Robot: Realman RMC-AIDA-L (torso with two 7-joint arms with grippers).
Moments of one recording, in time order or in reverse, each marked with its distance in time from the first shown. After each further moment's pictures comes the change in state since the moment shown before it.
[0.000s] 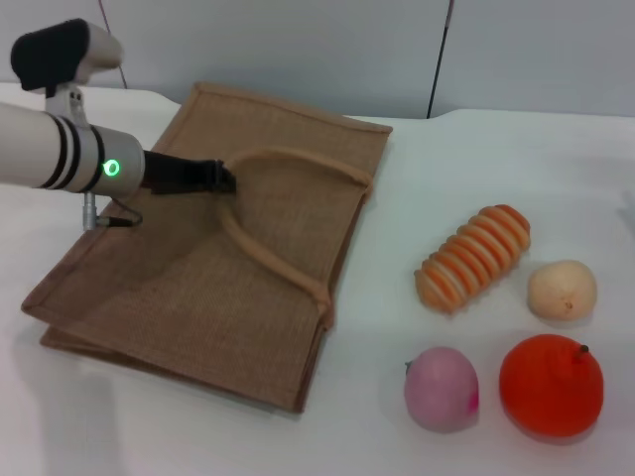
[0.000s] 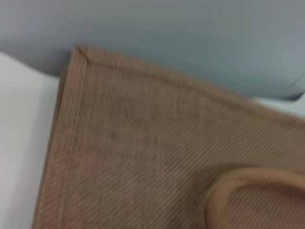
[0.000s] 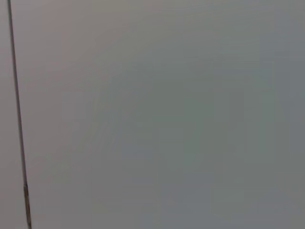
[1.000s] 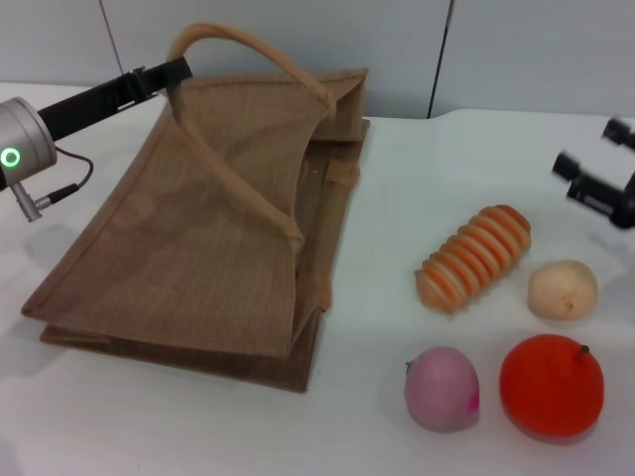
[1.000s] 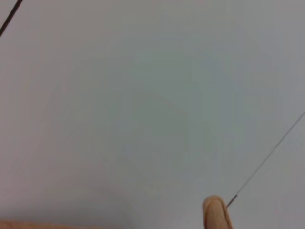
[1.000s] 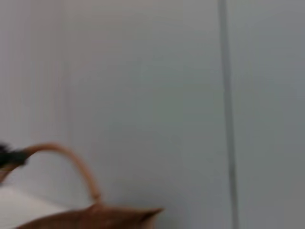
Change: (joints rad) left arm 0.260 0.007 -0.001 0.065 -0.814 -0.299 0.512; right arm -0.008 -0.017 -0.138 -0.335 -0.575 -0.468 0.452
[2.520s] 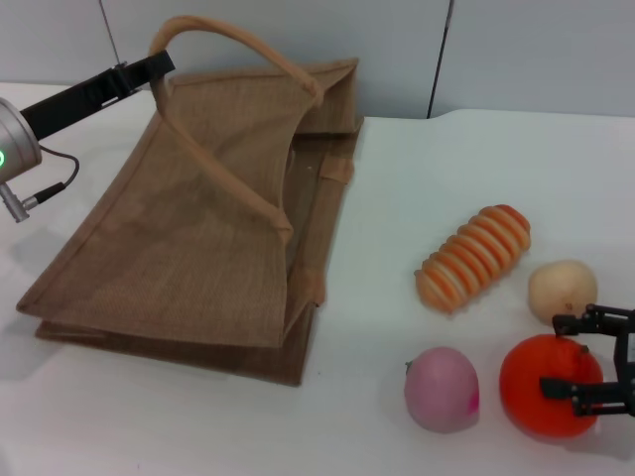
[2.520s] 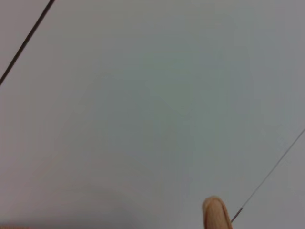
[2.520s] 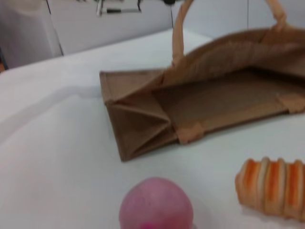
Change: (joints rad) left arm 0.020 0.007 -0.001 -0.003 -0.043 -0.002 0.018; right arm 0.031 -0.020 -0.172 -0.234 -0.514 -0.262 0.194
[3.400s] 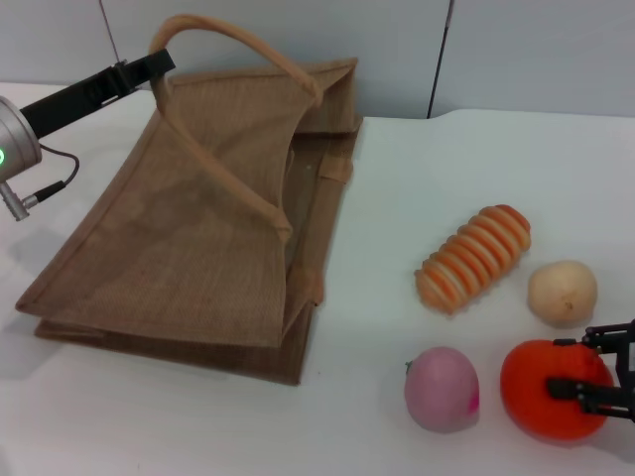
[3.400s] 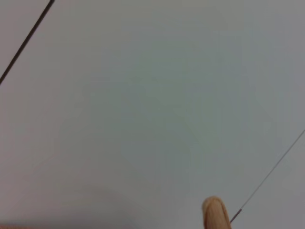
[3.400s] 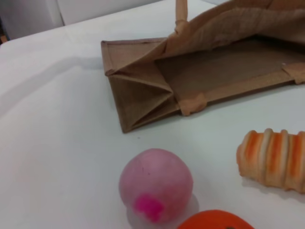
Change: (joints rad) left arm -0.002 0.002 0.000 0.000 0.000 -0.002 -0.006; right arm 0.008 -0.003 -0.064 -0.004 -0.018 0.037 0.026
